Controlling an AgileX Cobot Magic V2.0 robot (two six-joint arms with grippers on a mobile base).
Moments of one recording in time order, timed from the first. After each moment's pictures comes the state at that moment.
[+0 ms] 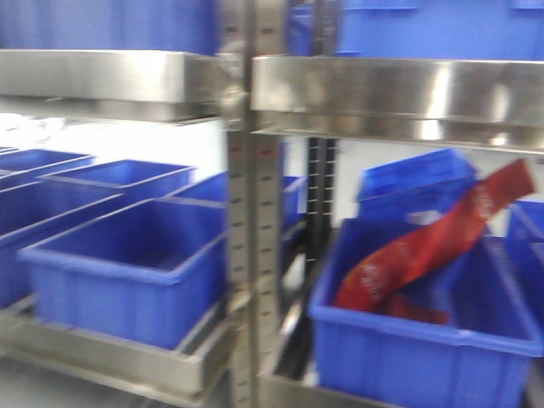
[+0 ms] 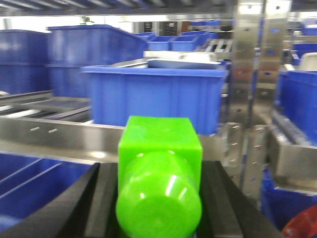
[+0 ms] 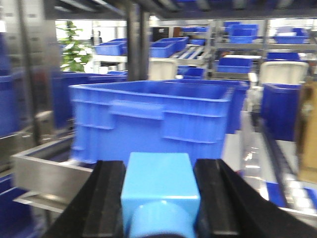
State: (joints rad) left arm 0.01 0.40 -0.55 0.00 0.19 0.05; right arm 0.05 0.44 -0.54 0.10 0.12 -0.05
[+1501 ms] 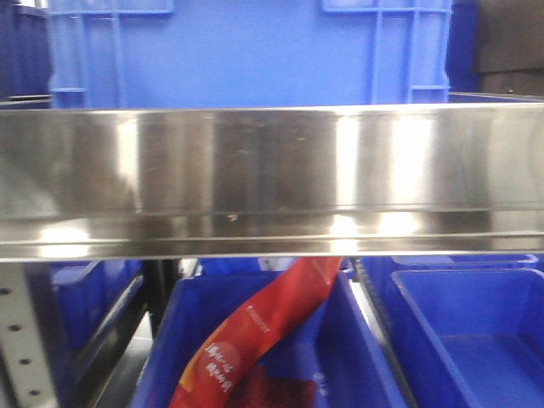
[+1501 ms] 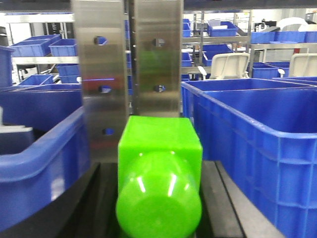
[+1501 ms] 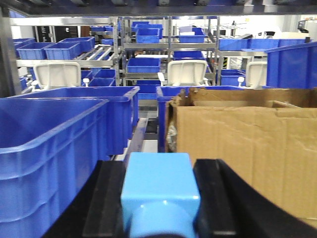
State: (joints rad) left arm 0.01 0.40 -0.55 0.00 0.19 0.05; right arm 0.05 0.44 -0.54 0.10 0.12 -0.05
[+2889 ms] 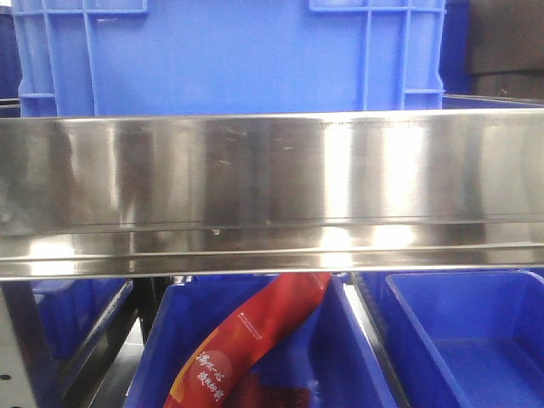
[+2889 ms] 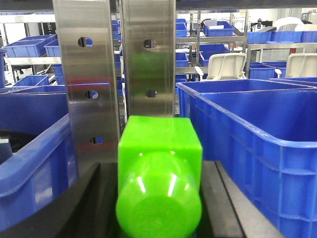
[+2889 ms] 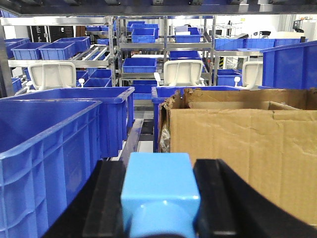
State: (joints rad) left arm 0.01 0.40 -0.55 0.00 0.19 0.05; right arm 0.05 0.44 -0.54 0.10 0.12 -0.05
